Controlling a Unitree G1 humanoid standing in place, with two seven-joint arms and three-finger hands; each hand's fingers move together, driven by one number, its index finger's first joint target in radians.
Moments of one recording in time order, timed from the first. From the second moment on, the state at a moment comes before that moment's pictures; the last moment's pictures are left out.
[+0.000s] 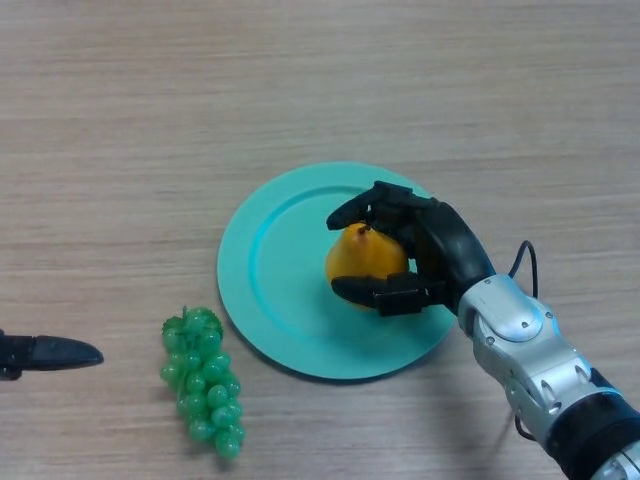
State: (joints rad) left arm 0.11 0.24 0.49 -0.60 -0.30 0.19 -0.26; right arm -0.60 -0.18 0.43 0.81 0.30 -0.24 0.06
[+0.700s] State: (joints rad) left arm 0.12 0.23 0.51 -0.61 -0.31 0.19 -0.27; right arm -0.29 -0.18 0.11 -0.17 0.17 0.24 0.16
